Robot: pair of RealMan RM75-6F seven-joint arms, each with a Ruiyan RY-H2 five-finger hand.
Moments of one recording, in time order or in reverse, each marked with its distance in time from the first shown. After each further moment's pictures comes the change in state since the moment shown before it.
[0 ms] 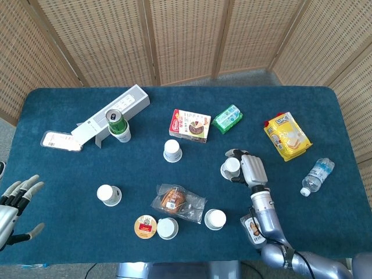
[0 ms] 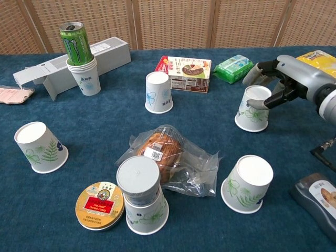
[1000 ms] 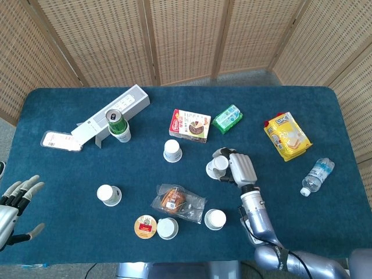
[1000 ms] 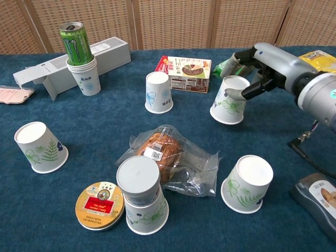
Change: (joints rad) left arm -0.001 0.000 0.002 0.001 0.003 -0.001 -0.002; right arm 0.044 -0.021 0.026 -0.103 0.000 0.018 -0.080
